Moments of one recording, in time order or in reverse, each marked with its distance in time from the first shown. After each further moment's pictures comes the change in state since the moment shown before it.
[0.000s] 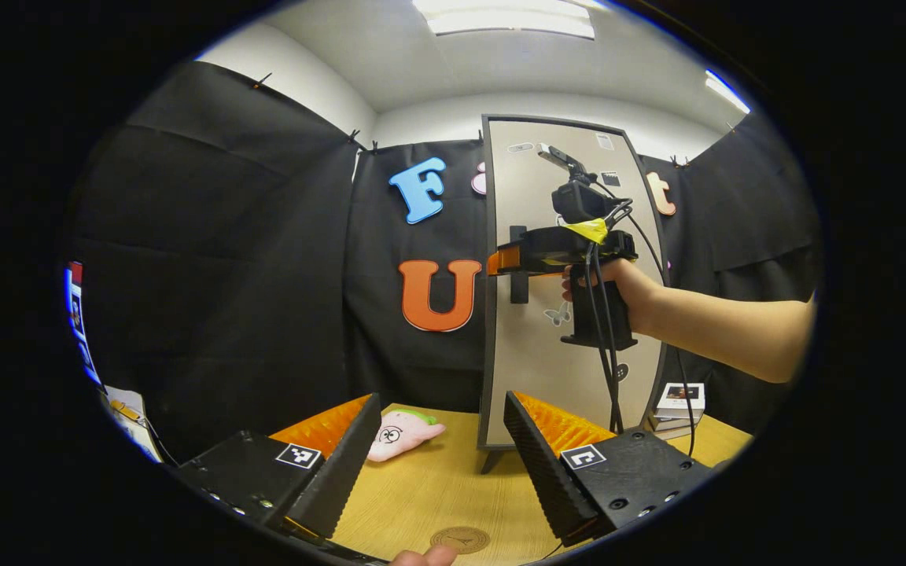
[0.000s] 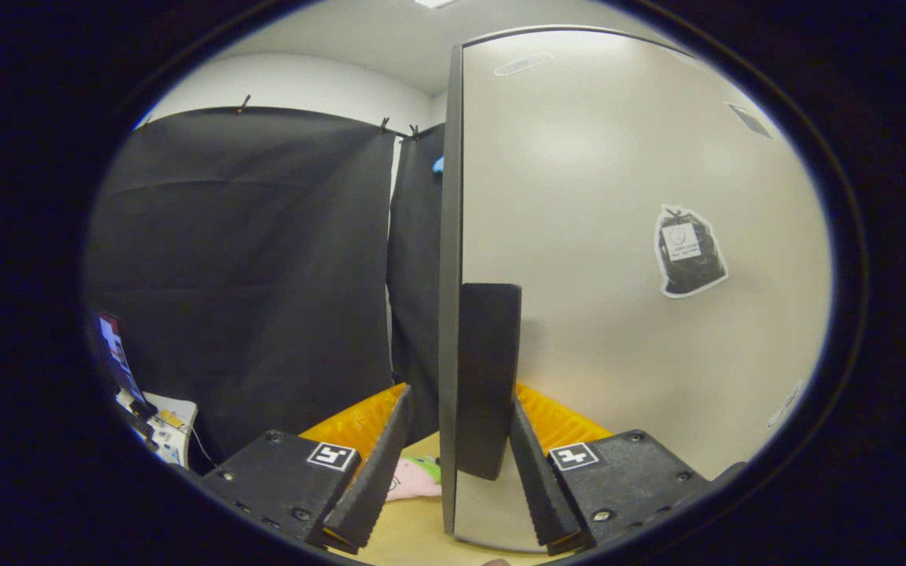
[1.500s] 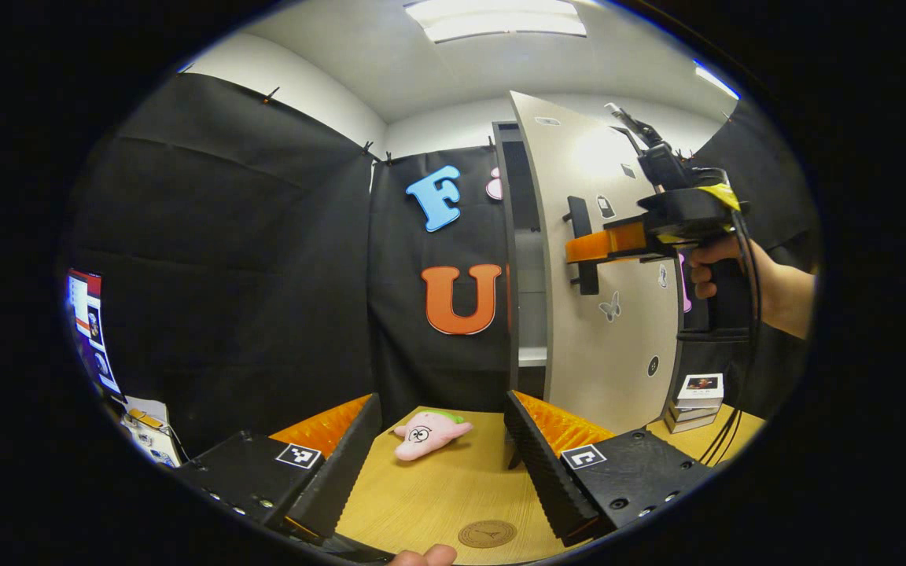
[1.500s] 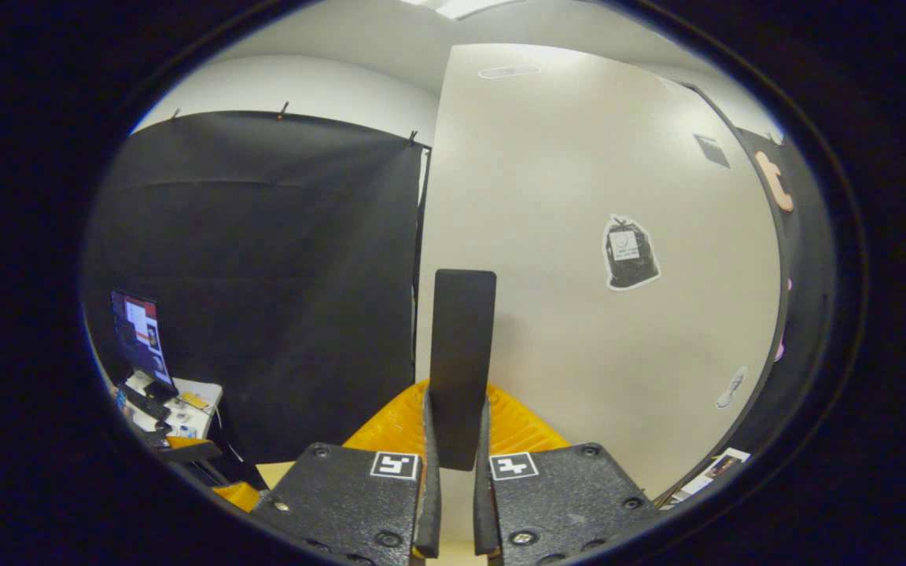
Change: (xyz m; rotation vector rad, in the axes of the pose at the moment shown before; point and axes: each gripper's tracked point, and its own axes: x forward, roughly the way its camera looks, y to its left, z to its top) left arm -0.007 0.006 -0.011 0.029 -0.029 0.071; right arm -0.124 0.020 0.005 -0.013 -0.007 0.096
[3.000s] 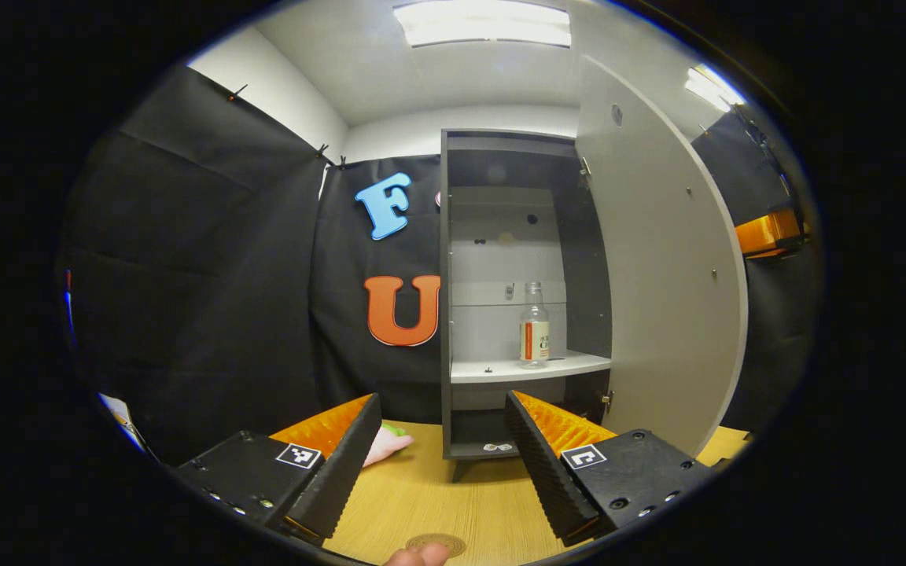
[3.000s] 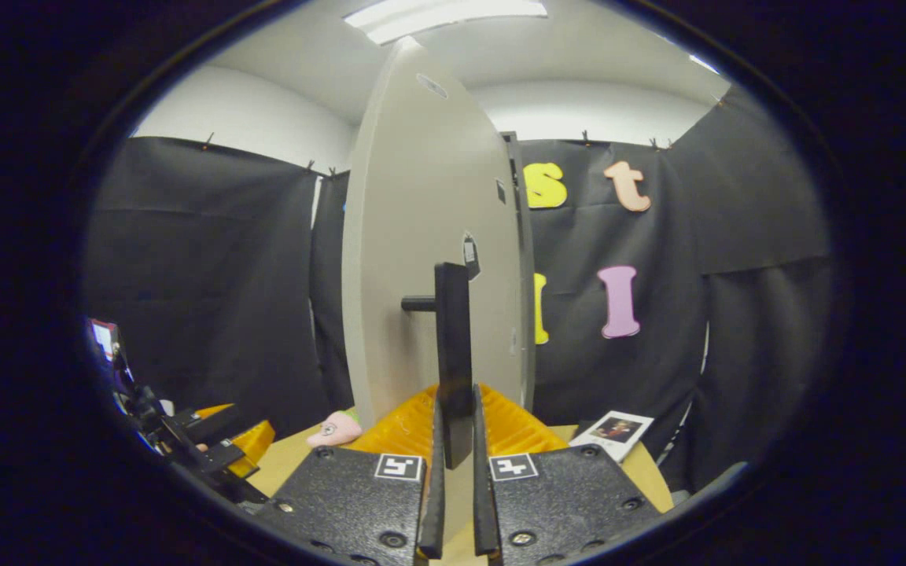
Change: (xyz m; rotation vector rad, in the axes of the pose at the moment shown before) left arm 0.019 -0.071 0.016 -0.019 -0.044 -0.203; right arm -0.181 -0.052 -0.026 0.074 -0.049 -0.493
